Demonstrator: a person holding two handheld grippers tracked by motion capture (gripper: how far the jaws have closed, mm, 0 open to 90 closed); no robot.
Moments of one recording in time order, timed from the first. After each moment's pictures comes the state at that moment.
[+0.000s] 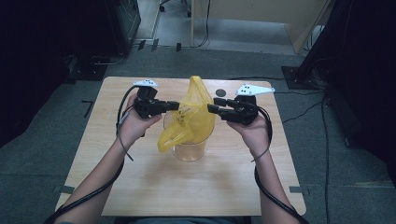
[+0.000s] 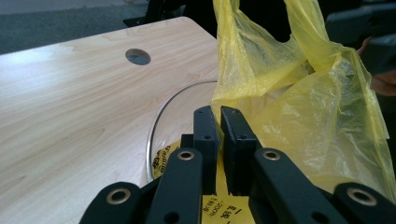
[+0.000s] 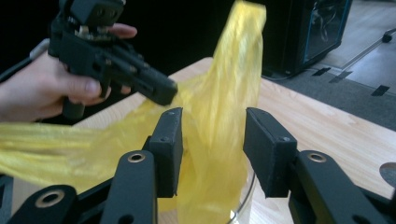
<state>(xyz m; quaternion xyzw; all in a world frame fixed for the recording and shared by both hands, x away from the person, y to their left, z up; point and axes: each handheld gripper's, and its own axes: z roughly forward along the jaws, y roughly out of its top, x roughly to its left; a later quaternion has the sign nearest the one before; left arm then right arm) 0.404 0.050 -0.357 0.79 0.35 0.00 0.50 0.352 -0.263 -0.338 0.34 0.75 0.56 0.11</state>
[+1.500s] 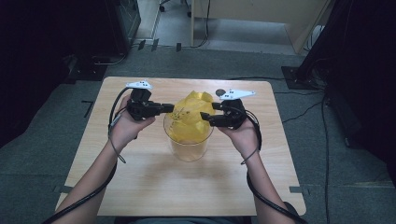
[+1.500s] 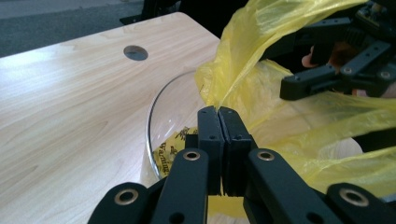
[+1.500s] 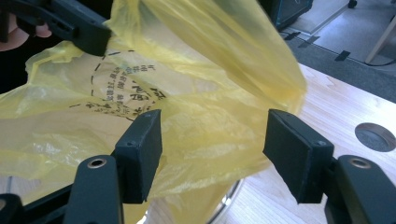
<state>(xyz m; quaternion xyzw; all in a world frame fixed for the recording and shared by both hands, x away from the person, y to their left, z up) 0.394 0.068 -0.352 0.80 0.33 0.00 0.49 0.360 -0.236 -0.363 0.38 0.79 0.47 0.14</state>
